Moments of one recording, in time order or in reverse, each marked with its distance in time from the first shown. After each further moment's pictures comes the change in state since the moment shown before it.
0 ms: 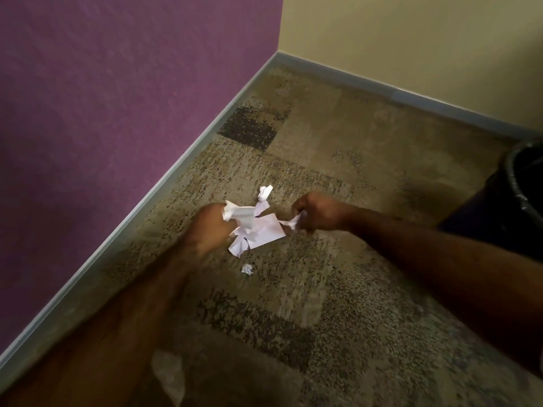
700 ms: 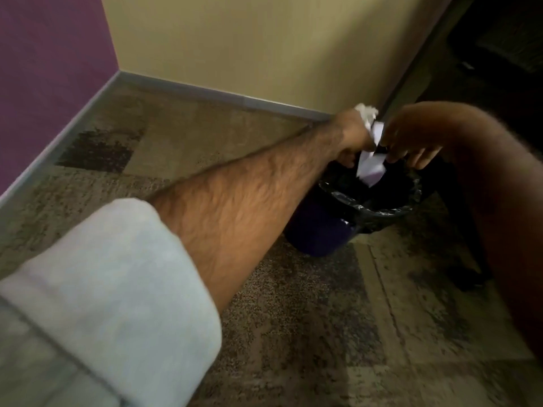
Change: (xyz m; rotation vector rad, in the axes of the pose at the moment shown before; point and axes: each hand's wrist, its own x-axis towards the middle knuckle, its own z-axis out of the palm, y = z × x) left_hand -0.090 0.465 0.175 -0.189 -0.604 0.543; right_hand -0.367 0.074 -0.214 -0.173 0.413 0.953
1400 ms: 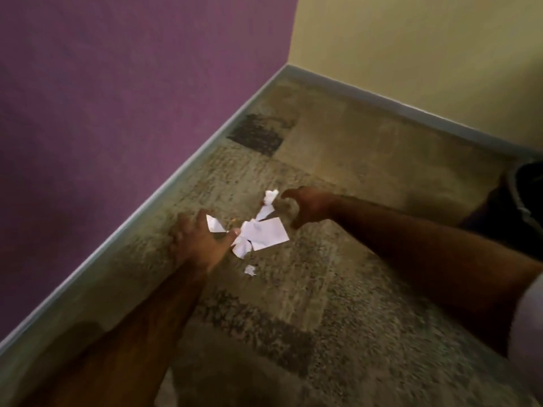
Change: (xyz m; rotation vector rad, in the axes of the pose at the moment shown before) left_hand -0.298 -0.419 -0.166 0.406 0.845 -0.949; right_hand 0.051 -0.384 0.261 -0.333 -0.209 -0.935
